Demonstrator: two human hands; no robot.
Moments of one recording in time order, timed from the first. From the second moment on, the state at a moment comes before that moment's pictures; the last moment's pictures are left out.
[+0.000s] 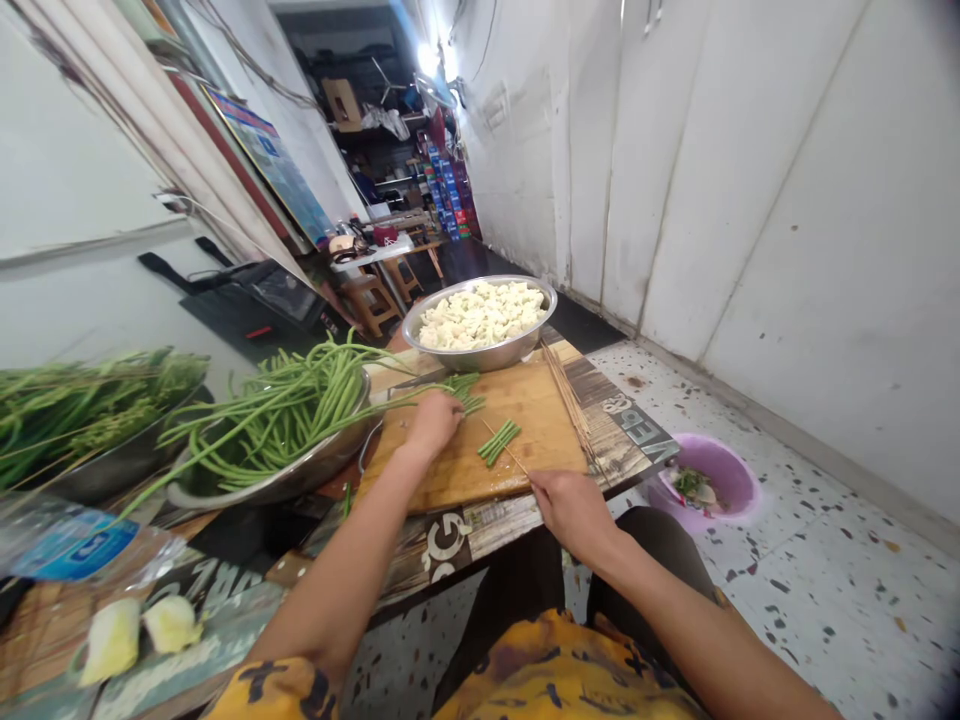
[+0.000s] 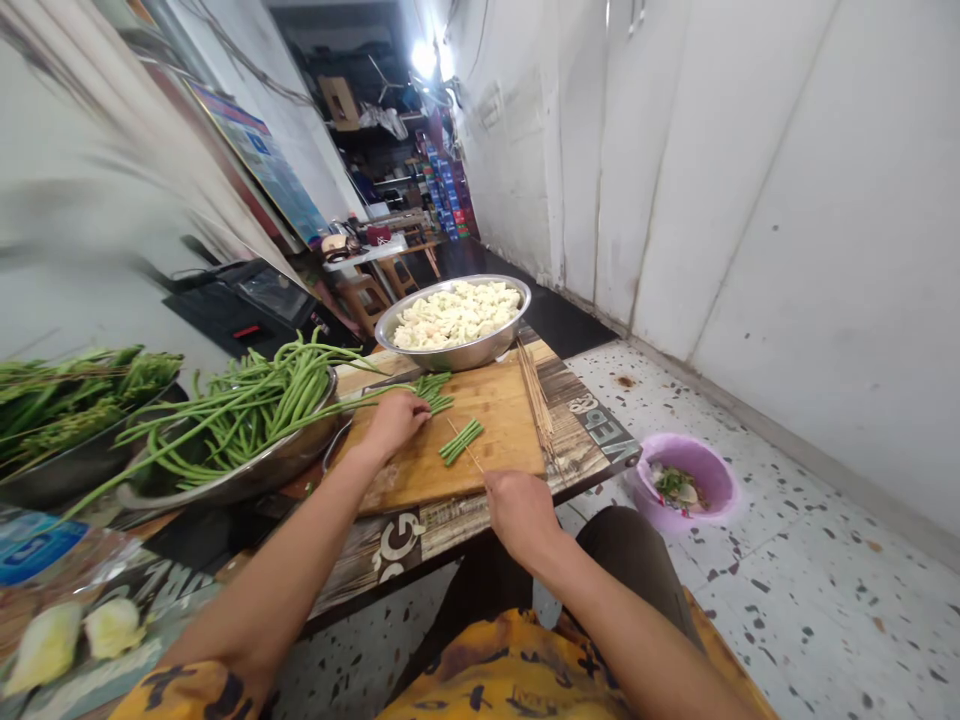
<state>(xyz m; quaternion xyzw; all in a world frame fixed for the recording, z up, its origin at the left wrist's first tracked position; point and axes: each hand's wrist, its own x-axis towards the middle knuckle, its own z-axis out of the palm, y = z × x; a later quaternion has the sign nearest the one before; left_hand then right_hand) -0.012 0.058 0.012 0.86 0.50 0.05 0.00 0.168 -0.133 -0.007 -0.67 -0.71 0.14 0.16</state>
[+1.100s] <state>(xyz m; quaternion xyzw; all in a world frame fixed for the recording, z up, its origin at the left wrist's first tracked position) 0.001 0.031 0.016 0.82 0.54 0.10 0.12 0.171 -0.142 -0.023 -0.65 -0.70 0.16 0.26</state>
